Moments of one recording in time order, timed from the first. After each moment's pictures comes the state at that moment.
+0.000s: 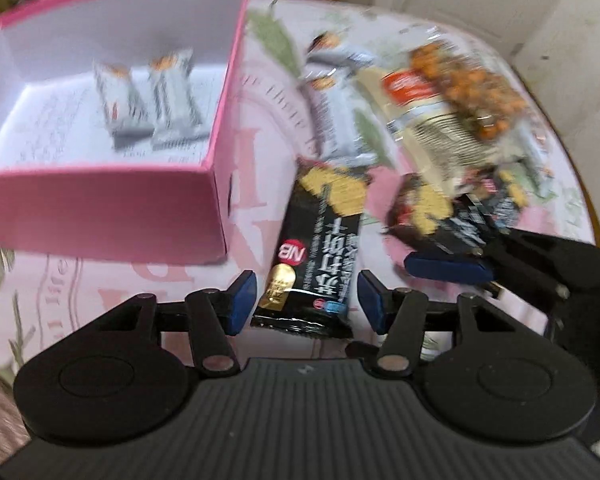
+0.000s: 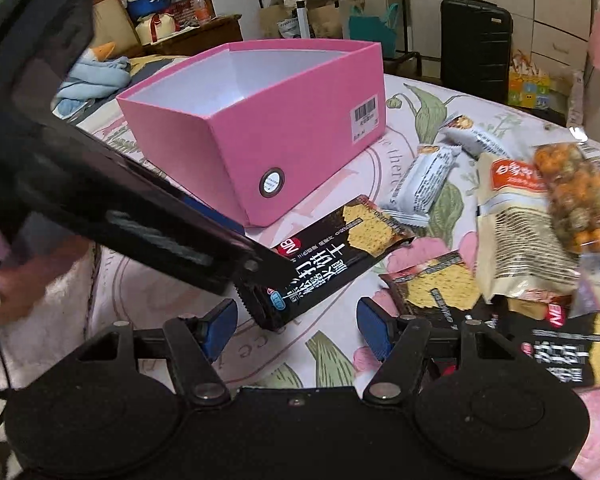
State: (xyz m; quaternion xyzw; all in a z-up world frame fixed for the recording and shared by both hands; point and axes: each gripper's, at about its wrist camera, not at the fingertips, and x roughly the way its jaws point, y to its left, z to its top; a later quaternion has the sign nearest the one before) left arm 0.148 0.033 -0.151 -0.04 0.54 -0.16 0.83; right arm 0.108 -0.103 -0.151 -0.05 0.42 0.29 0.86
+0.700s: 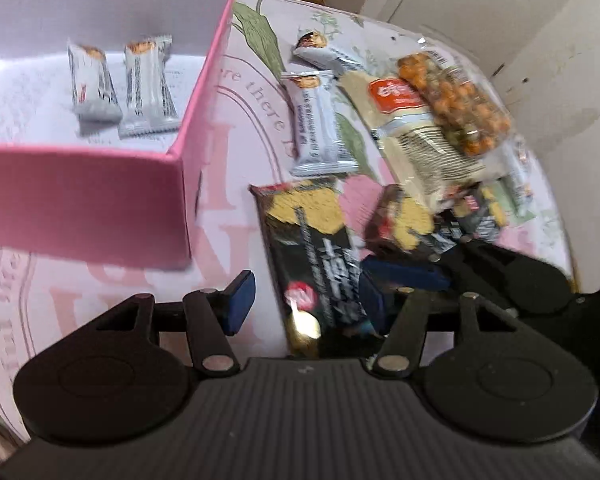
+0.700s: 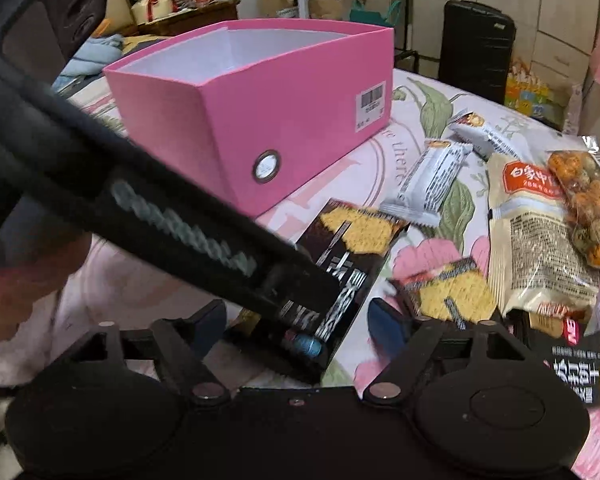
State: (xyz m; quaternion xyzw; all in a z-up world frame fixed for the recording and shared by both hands) left arm 0.153 0.033 -0.160 -0.08 0.52 -0.19 0.83; right arm 0.114 -0.082 -0.167 -0.09 0.42 0.27 0.86
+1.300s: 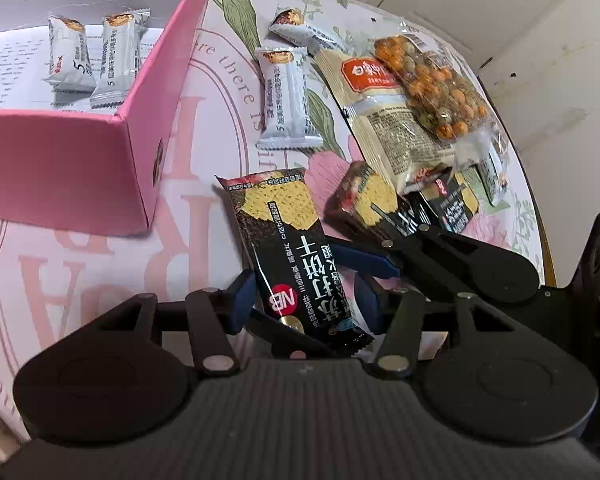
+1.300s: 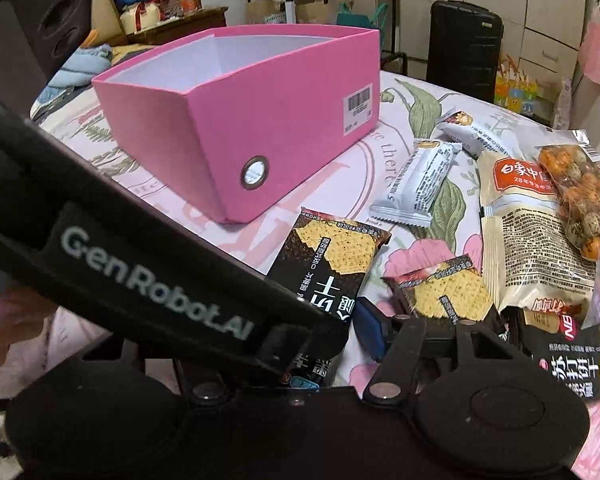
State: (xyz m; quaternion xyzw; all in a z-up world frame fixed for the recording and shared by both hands) left arm 0.143 0.026 -0.155 -0.12 0.55 -0.21 0.80; right arm 0.108 -0.087 -0.159 -0.08 0.42 0.26 0.86
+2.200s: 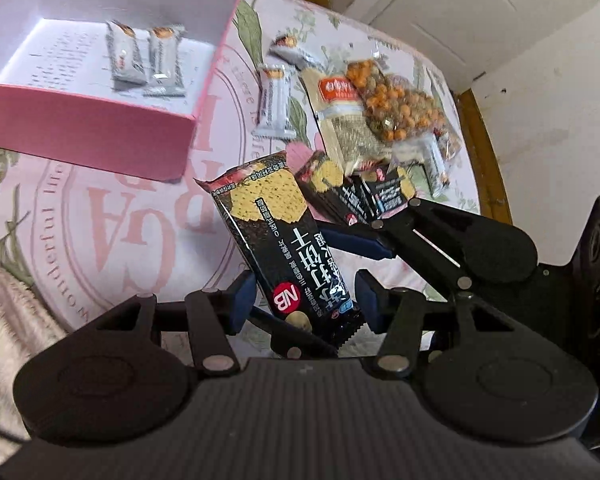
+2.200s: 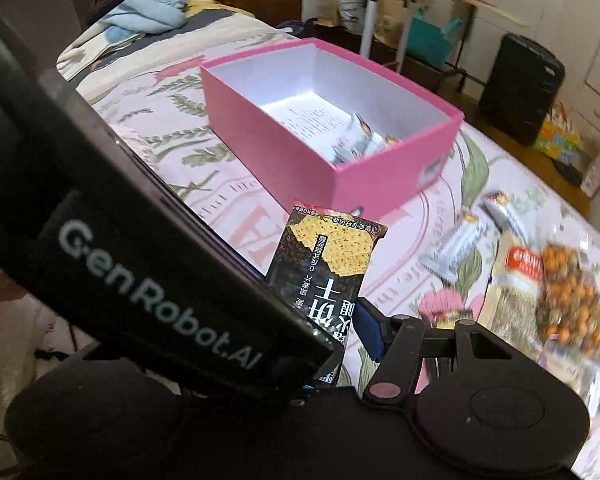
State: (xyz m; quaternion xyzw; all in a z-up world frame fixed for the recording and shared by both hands) left arm 0.082 0.073 -0.060 -0.17 0.56 -0.20 0.78; right arm 0.062 -0.042 -0.057 -0.19 0.43 0.33 0.82
